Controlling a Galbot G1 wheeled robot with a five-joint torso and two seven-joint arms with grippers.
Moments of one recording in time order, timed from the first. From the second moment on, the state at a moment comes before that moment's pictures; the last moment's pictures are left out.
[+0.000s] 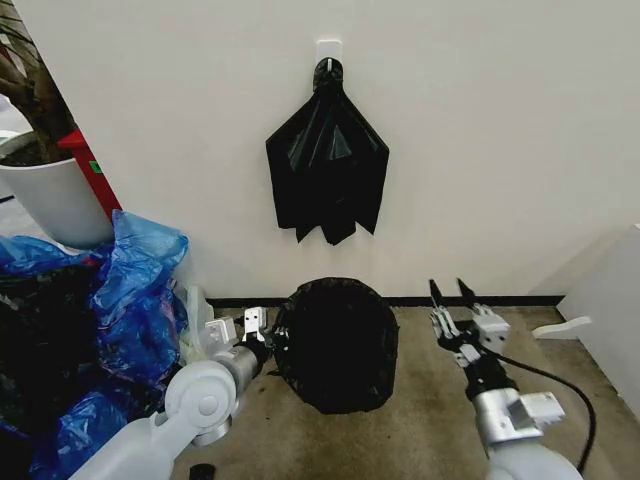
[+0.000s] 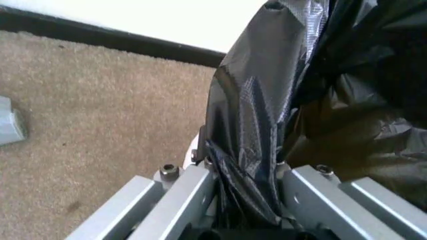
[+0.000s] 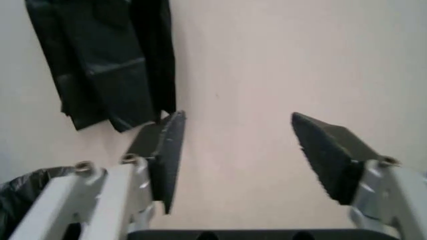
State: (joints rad) left arm 1.08 -0.90 -0.01 -2.10 -1.30 0.42 -0.62; right arm -1.77 1.27 0.53 2.32 0.22 0.10 0.14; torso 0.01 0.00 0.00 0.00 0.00
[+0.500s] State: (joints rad) left arm 1.06 -0.94 0.03 -2.03 -1.33 0.43 -0.66; right arm -1.81 1.32 0.53 2.35 0.22 0.13 0.14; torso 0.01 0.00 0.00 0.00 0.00
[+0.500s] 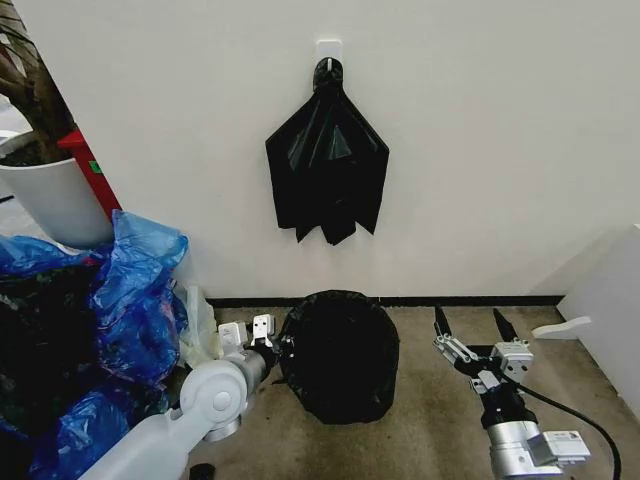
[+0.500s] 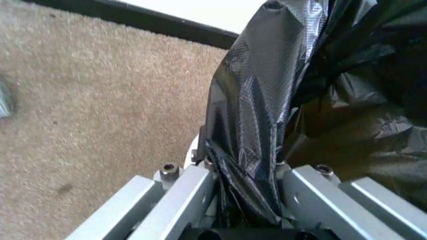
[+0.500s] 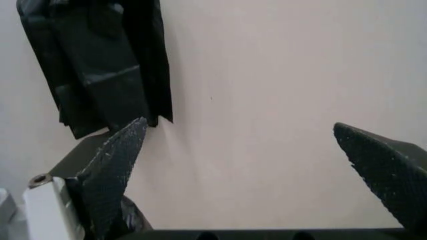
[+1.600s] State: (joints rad) left arm 1.05 -1.05 0.12 -1.91 -1.20 0.43 -0.70; right arm -1.82 1.37 0.50 2.37 0.17 0.14 0.16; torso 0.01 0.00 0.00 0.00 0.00
